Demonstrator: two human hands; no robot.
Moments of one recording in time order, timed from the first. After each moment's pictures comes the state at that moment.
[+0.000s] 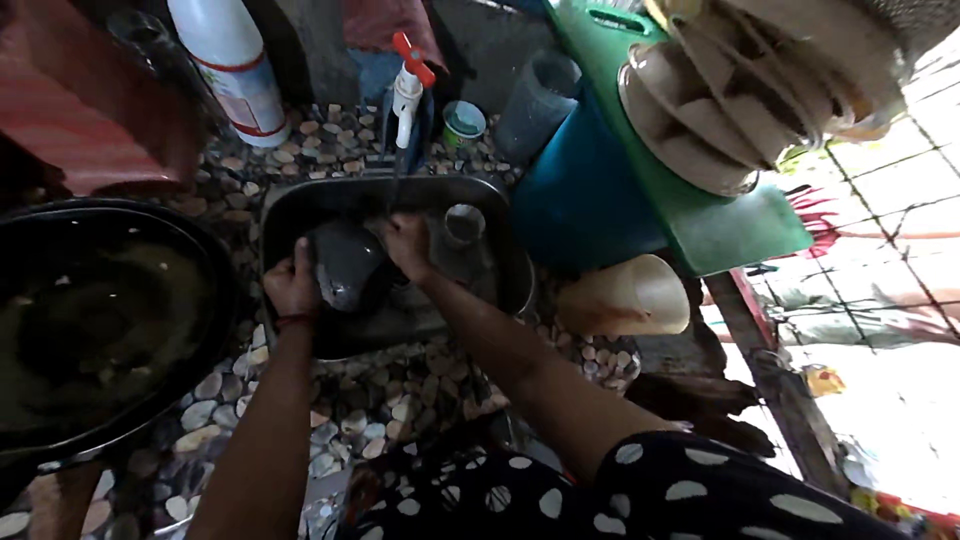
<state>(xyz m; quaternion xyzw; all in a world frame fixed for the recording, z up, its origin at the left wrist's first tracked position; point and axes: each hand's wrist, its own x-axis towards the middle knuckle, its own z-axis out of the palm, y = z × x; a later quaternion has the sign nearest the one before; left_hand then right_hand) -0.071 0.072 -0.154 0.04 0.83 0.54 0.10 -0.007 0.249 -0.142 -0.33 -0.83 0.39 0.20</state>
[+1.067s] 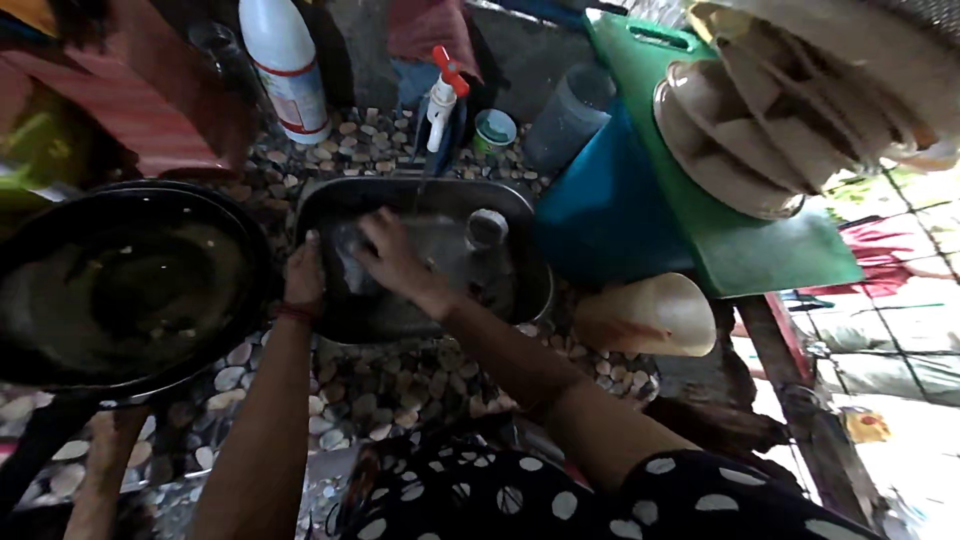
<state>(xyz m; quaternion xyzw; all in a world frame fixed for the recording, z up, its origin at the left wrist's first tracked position) -0.067 0.047 -0.118 0.02 0.78 0.58 0.21 -0.005 0.198 -0.103 -0.06 -0.91 0.38 0.13</state>
